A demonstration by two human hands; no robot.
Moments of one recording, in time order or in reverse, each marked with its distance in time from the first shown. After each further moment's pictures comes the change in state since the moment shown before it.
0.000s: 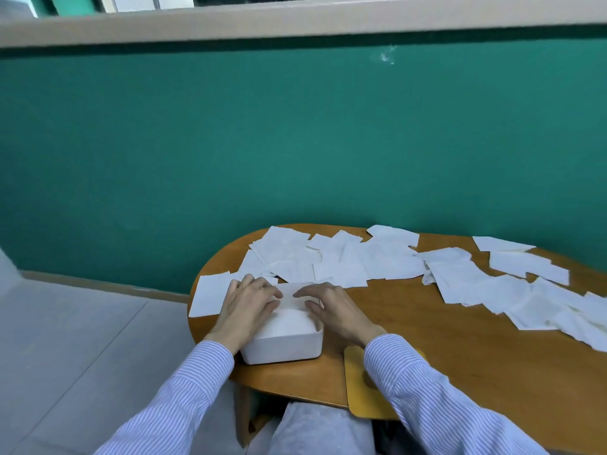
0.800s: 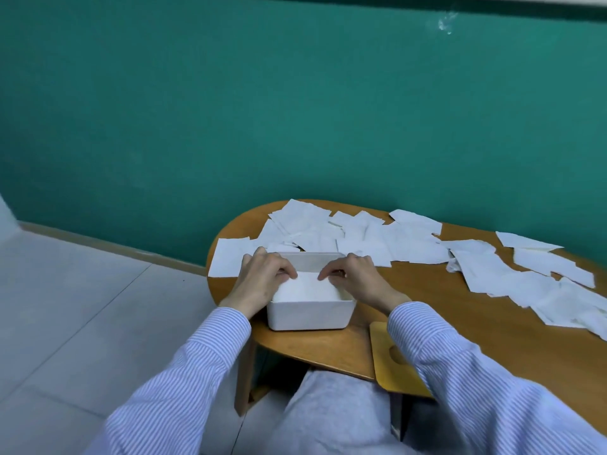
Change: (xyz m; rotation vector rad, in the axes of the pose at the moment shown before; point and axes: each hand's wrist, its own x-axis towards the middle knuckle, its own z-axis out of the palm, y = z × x) left_hand -0.016 -0.030 0.013 -0.303 -0.020 -0.131; right_hand 0.023 -0.014 0.010 -0.245 -0.069 0.025
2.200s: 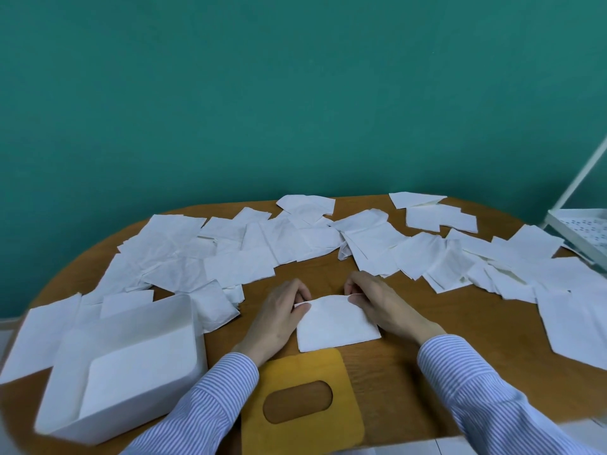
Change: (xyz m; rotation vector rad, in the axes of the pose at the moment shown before) left_hand 0.086 0.196 0.185 -0.383 -0.311 0.227; right_hand -0.140 0.246 -0.044 0.247 0.085 0.264
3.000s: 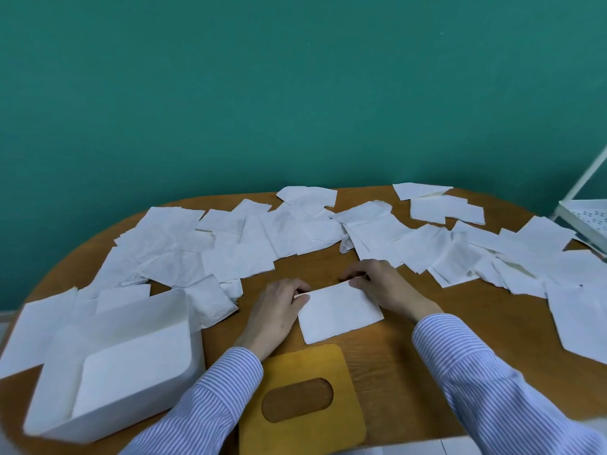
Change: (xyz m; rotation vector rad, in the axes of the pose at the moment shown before) left_hand 0.011 -0.004 0.006 0.133 0.012 -0.105; right_hand 0.029 0.006 -0.005 0.036 -0.006 0.185
